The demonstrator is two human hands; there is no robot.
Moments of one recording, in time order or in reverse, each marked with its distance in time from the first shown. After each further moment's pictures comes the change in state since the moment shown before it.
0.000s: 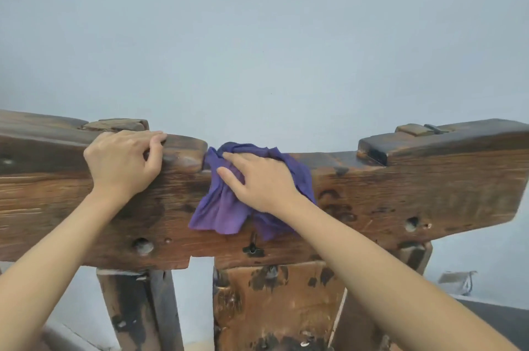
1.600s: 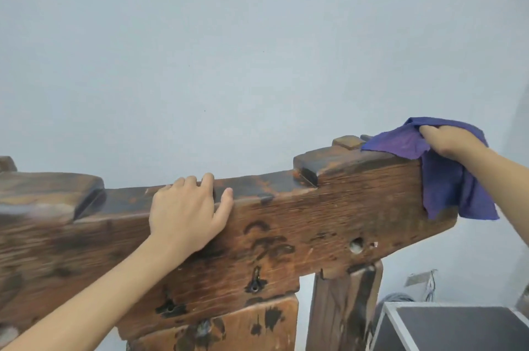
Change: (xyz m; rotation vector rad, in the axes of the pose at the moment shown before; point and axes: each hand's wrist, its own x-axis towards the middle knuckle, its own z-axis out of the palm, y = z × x) left_hand -0.004 0.246 0.029 -0.092 -0.419 0.221; right_hand -0.110 0.465 -0.184 -0.063 -0.099 1.071
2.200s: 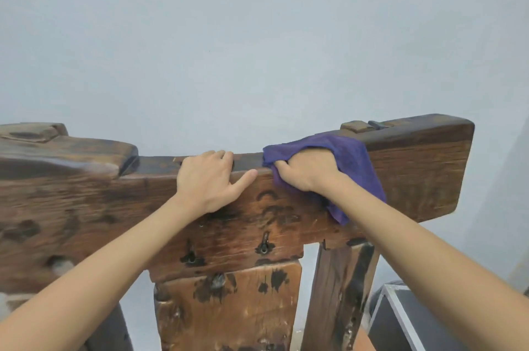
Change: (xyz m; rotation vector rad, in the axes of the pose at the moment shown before) left_hand -0.004 -0.006 -0.002 -0.019 0.006 0.087; right_hand -0.218 -0.196 0.107 -0.077 0.011 -0.826
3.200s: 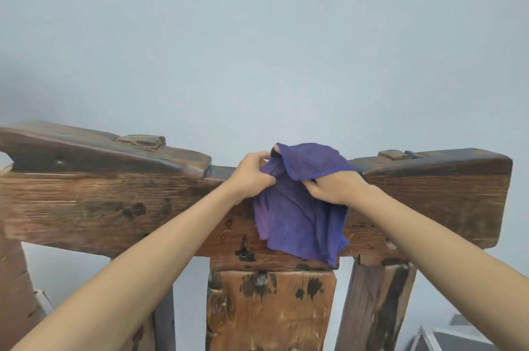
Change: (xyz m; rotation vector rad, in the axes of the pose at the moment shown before) left_hand -0.014 -0.032 -0.063 -1.125 -0.242 -0.406; right_hand -0.021 -0.064 -0.042 0.013 0.056 -0.346
